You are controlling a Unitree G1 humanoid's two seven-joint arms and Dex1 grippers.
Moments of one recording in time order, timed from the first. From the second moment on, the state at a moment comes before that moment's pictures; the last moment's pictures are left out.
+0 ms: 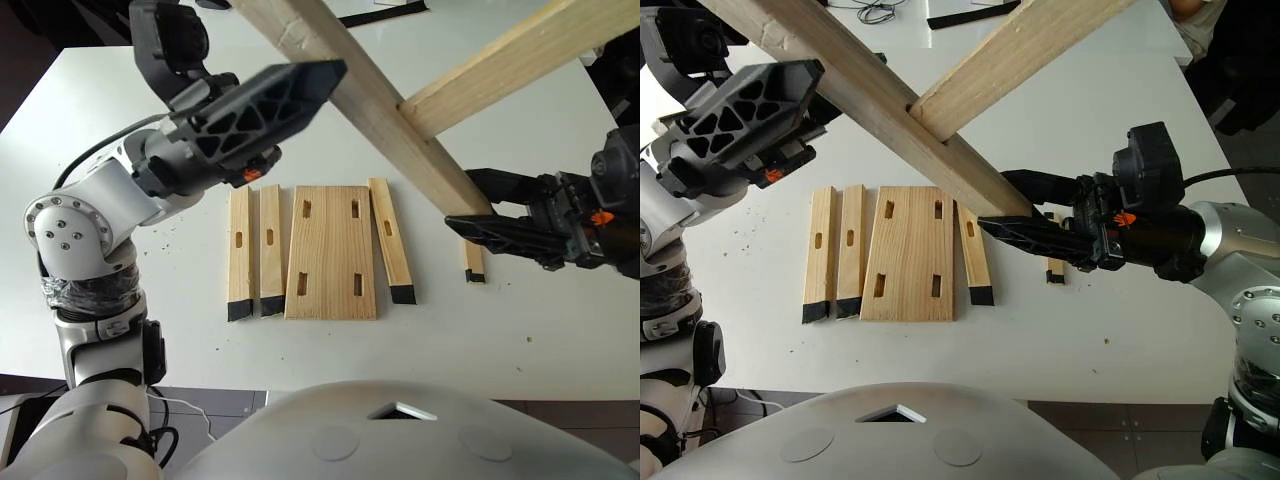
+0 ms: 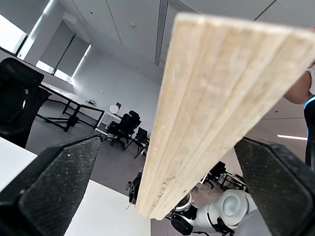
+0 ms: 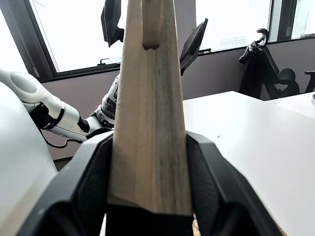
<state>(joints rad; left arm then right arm) -0.42 0.58 0.16 -0.40 -1.84 0.91 -0.42 -0.06 -0.86 -0.35 -0.67 1.37 0.80 0.85</state>
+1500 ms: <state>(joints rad) -0.29 0.59 0.07 -0.60 -1.55 0.85 -0.59 -0.08 -0.95 -0.28 -0.61 1.30 0.83 1.00</state>
